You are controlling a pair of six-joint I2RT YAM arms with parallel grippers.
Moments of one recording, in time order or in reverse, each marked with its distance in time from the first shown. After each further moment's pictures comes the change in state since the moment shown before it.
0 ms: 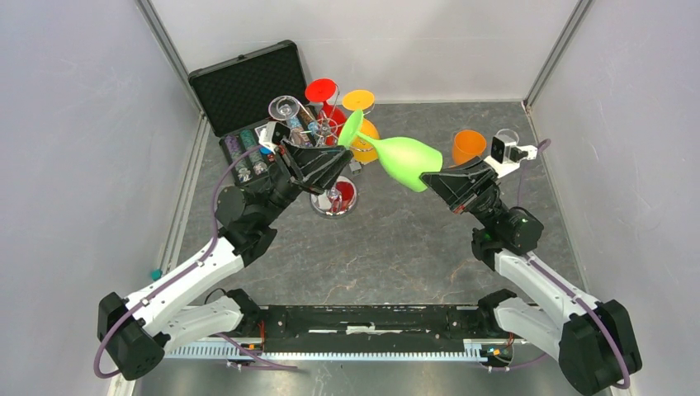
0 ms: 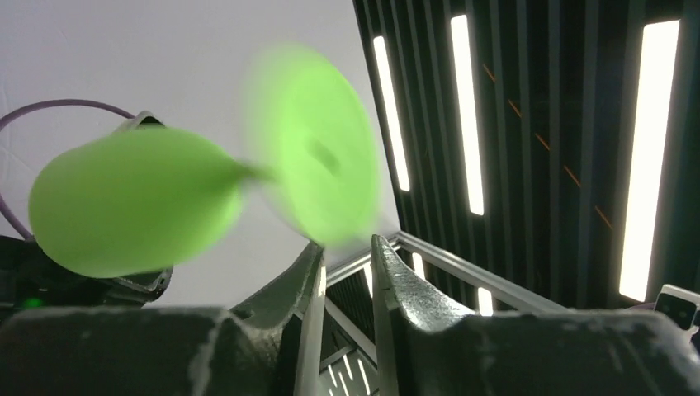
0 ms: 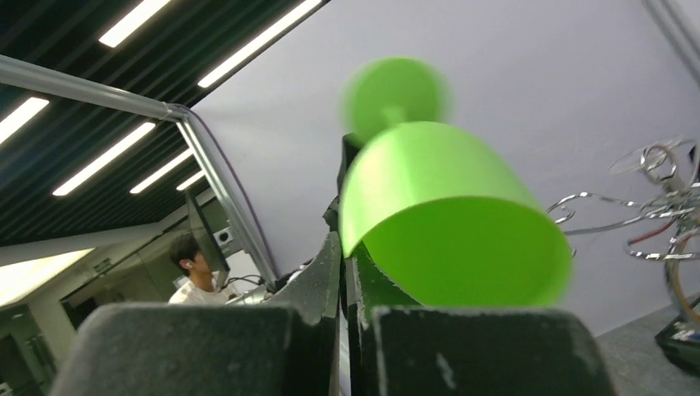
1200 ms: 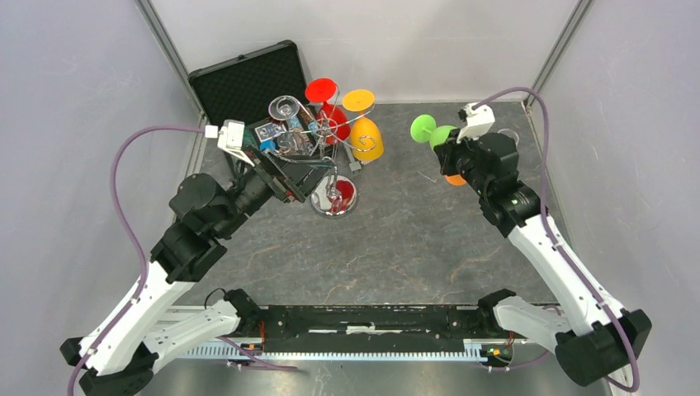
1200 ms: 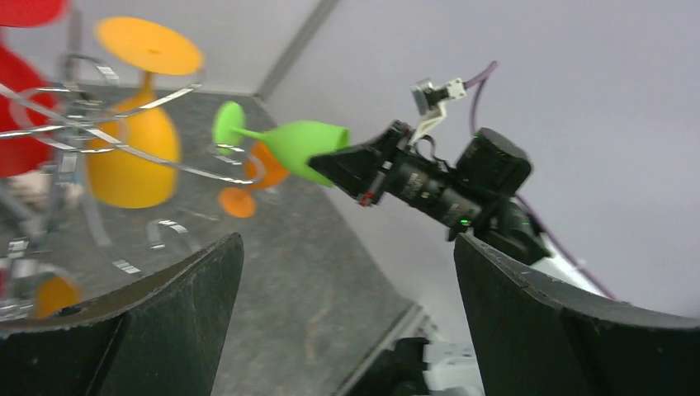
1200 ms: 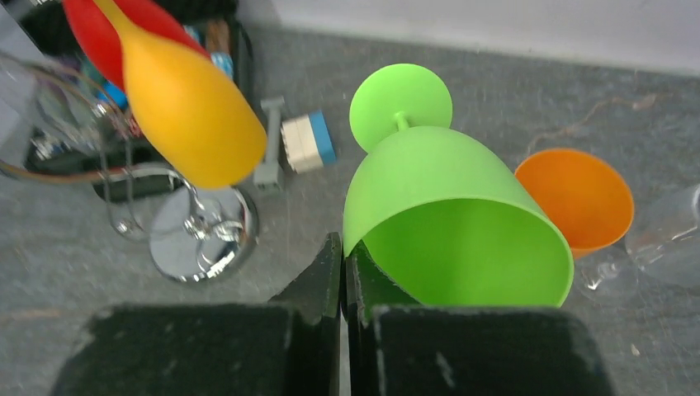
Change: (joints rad) left arm -0.010 -0.174 0.344 -0.980 -0.164 1.062; right arm -0.003 0.020 0.549 -1.667 0.587 -1.242
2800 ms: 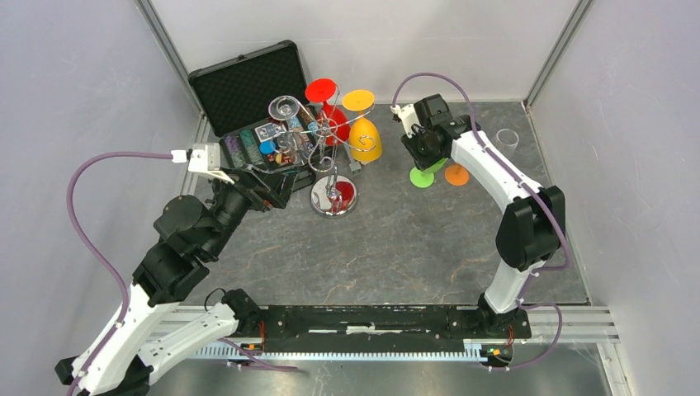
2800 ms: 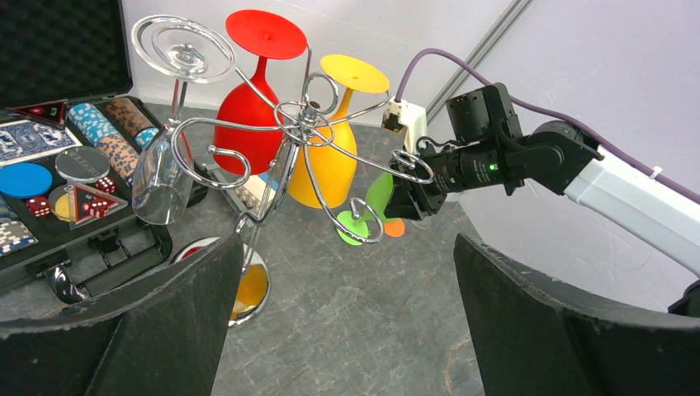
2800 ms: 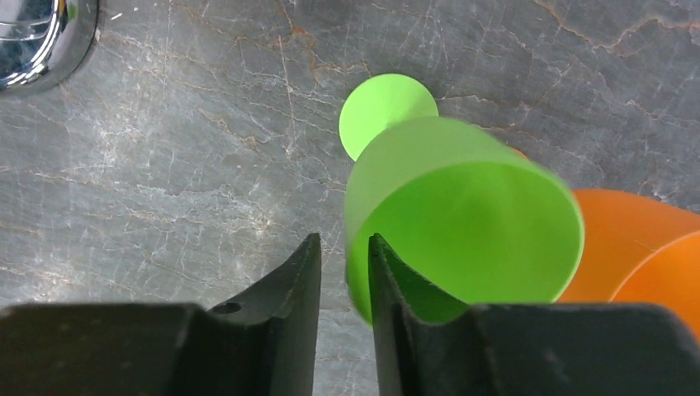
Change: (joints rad) left arm 0.004 -0.166 -0.063 -0.219 -0.378 0.260; right arm 0.000 0.752 0.559 -0.633 -0.041 -0.405
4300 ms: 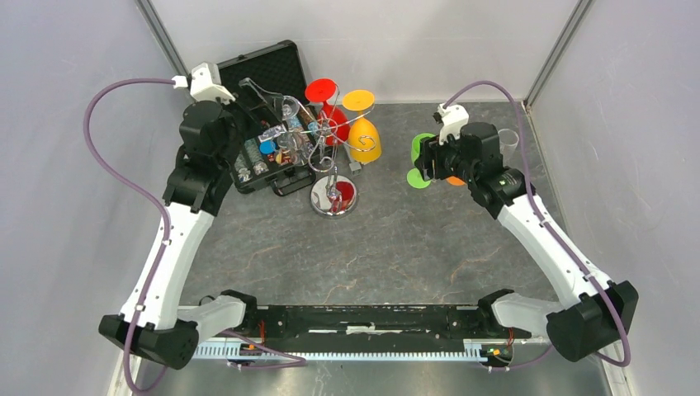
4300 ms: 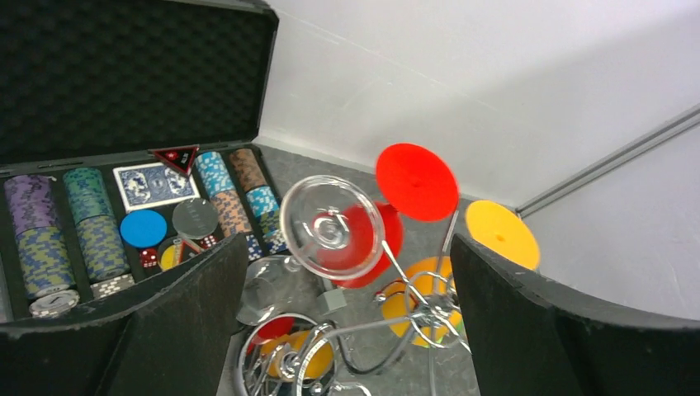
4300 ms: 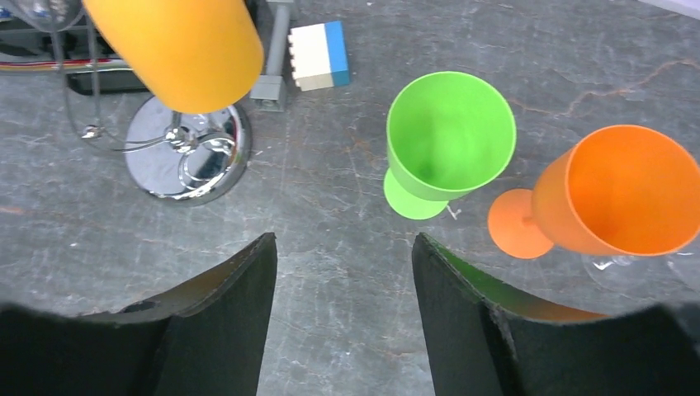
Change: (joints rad) left arm 0.428 0.475 0.310 0.057 0.151 -0.028; right arm 0.000 -0.572 -0.449 0.417 -0.071 0.260
